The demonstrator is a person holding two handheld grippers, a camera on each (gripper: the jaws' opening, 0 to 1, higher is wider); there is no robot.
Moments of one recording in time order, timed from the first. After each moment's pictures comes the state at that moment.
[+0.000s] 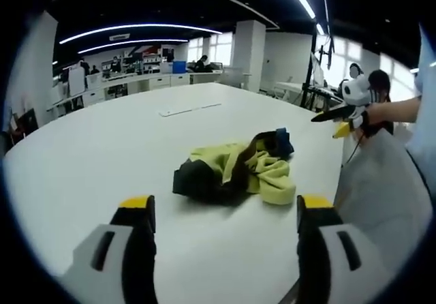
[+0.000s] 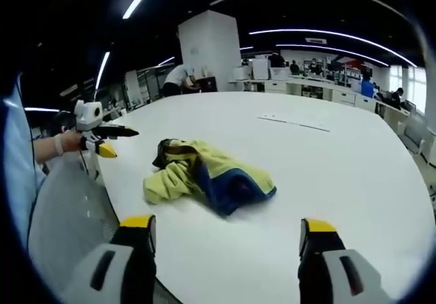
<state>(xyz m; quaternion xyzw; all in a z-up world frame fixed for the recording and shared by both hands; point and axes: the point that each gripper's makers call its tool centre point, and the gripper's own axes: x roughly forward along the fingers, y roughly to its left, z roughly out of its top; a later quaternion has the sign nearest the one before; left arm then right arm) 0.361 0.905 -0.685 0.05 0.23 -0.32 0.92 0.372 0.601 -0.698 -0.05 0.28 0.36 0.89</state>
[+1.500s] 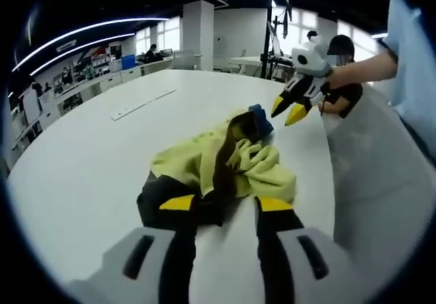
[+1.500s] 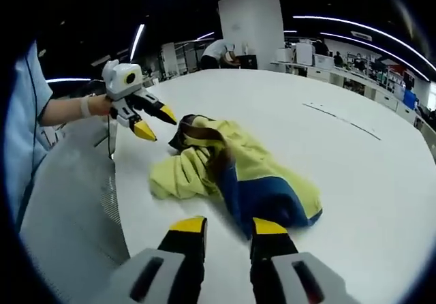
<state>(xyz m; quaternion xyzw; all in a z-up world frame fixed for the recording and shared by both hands) 0.391 0.857 -0.719 0.13 0.26 -0.46 0.84 0.396 0.670 -0.738 -0.12 0.33 0.48 0.81</state>
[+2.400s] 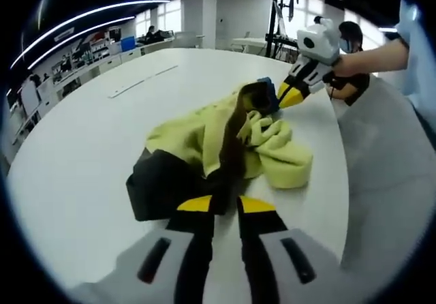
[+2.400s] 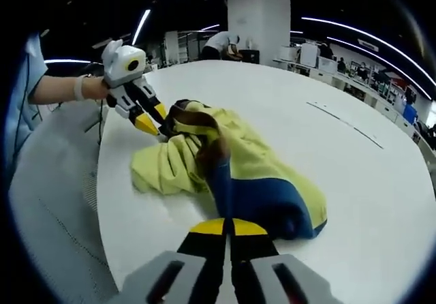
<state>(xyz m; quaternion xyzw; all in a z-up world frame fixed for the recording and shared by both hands) 0.394 0.864 -0.755 0.15 0.32 -0.44 0.83 0.408 0.677 -0.756 -0.16 0.32 0.46 0.81</state>
